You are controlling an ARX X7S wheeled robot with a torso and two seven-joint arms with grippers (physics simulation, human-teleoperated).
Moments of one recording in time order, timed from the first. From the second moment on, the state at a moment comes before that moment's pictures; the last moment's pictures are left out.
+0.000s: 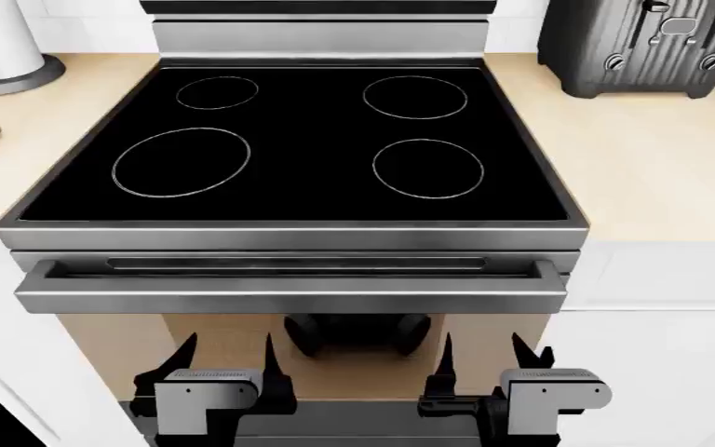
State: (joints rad) left arm 0.00 0.00 0.00 0.00 0.00 0.00 0.00; right arm 0.00 0.00 0.00 0.00 0.00 0.00 0.00
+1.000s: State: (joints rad) left arm -0.37 -0.16 0.02 0.75 -0.22 -0.85 -0.05; right arm 0.28 0.19 -0.01 -0.68 0.20 0.79 0.05
